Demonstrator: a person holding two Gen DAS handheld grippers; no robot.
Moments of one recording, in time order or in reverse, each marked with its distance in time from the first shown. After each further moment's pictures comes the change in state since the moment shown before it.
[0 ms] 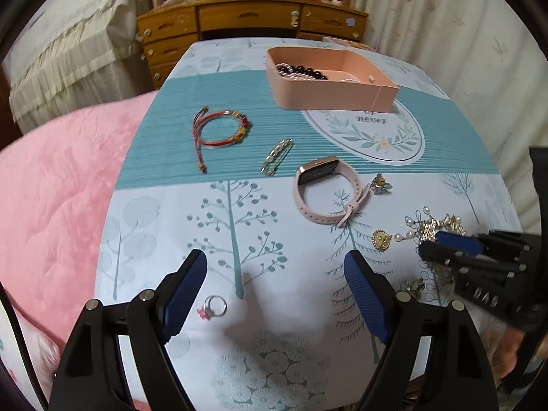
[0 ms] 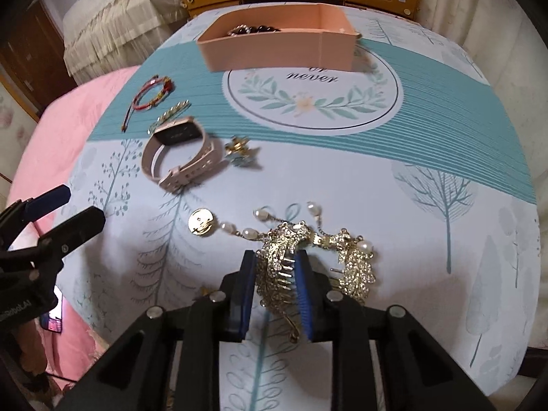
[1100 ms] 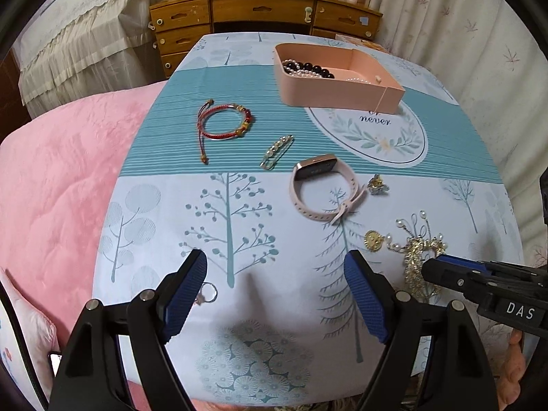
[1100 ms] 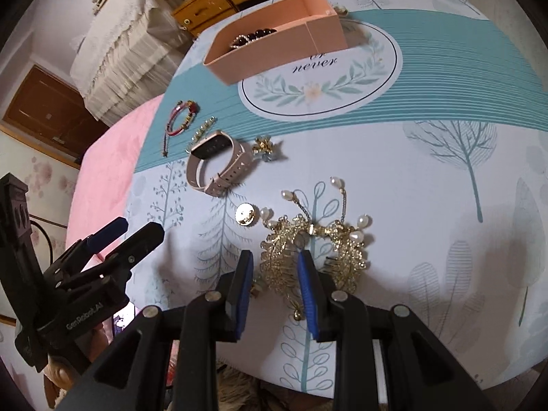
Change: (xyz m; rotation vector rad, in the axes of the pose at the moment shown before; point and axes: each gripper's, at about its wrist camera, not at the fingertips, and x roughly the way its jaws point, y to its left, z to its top) left arm -0.006 -0.004 -0.001 -0.088 0.038 0.026; right arm -0.015 -0.003 -0.008 0.187 0.043 0.213
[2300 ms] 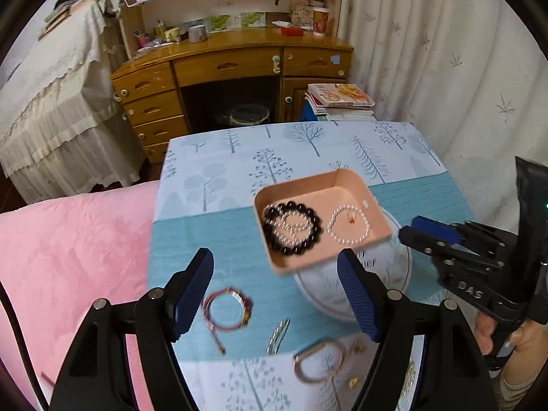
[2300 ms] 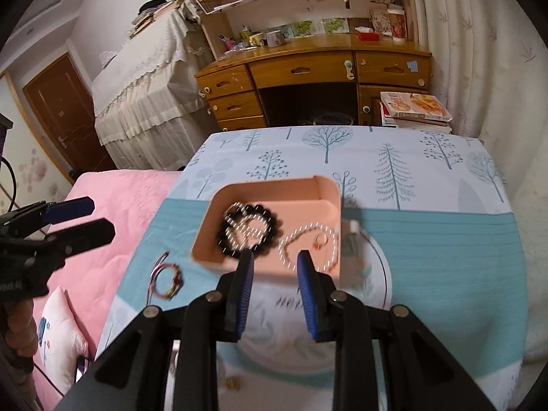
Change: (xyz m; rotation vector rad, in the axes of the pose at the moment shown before) left arm -0.036 -0.020 0.203 0.173 -0.109 -0.037; right arm -0.056 0.011 0.162 -0.232 -0.330 -0.054
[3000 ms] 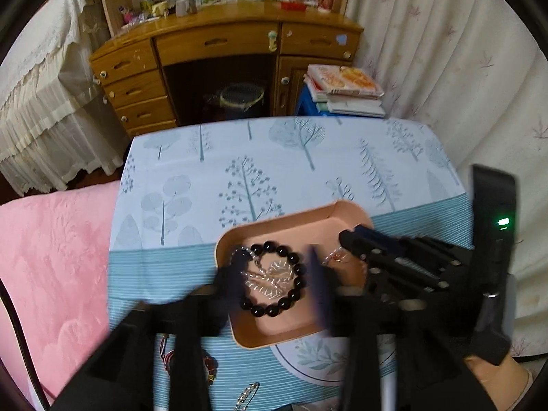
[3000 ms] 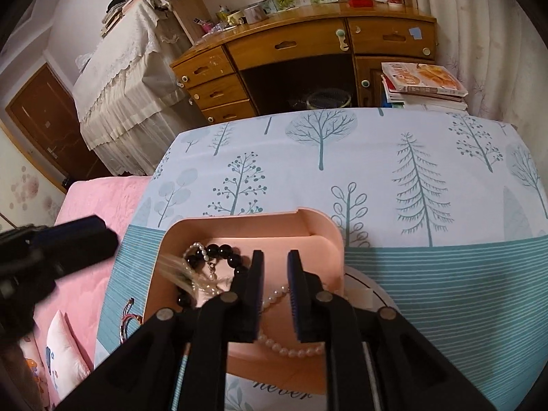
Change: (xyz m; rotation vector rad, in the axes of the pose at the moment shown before) left arm 0.108 -0.021 0.076 -0.048 0.123 -0.020; right arm 0.120 -0.044 0.062 0.095 0.088 0.001
